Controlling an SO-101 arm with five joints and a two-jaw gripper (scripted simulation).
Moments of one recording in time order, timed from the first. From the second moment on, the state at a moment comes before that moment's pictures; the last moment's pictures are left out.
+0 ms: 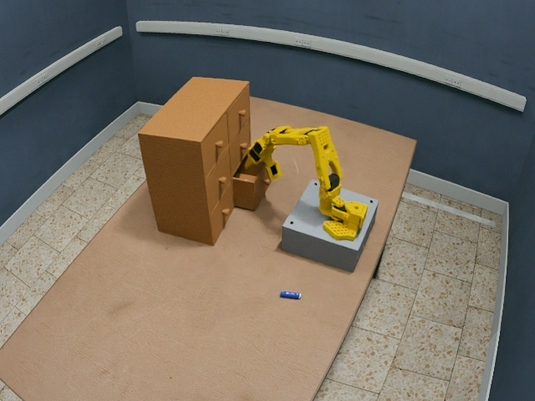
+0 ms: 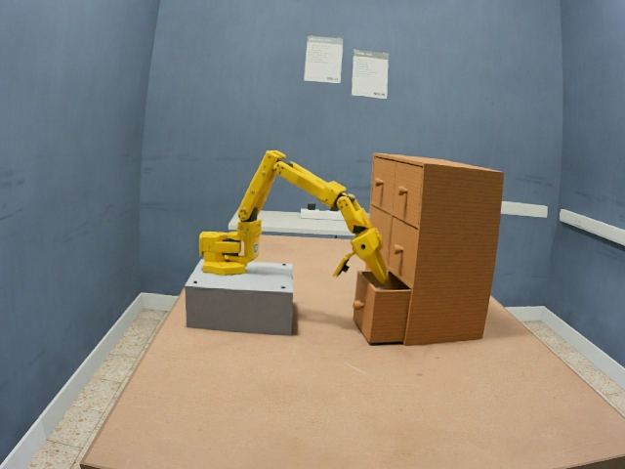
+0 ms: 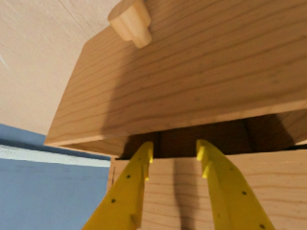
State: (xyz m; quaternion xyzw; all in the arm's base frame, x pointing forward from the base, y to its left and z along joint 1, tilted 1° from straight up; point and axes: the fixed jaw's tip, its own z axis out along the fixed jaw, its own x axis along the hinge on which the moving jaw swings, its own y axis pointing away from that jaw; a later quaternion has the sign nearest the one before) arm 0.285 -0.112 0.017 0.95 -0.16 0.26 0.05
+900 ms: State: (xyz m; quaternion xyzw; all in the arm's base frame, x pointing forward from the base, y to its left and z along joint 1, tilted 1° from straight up) arm 0.285 -0.112 0.017 0.95 -0.16 0.26 0.05
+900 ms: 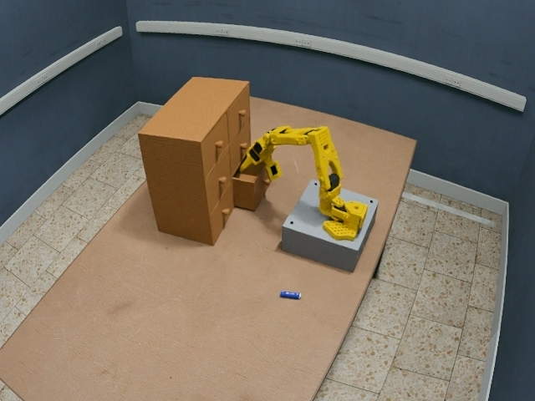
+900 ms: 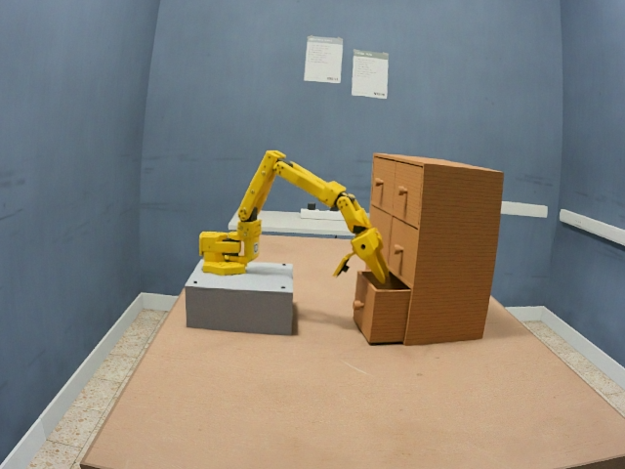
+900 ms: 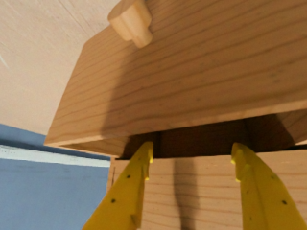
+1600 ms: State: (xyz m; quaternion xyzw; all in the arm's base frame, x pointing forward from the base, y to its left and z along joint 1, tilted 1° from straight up) arm 0.281 -0.110 0.039 0.95 -0.17 0.24 0.04
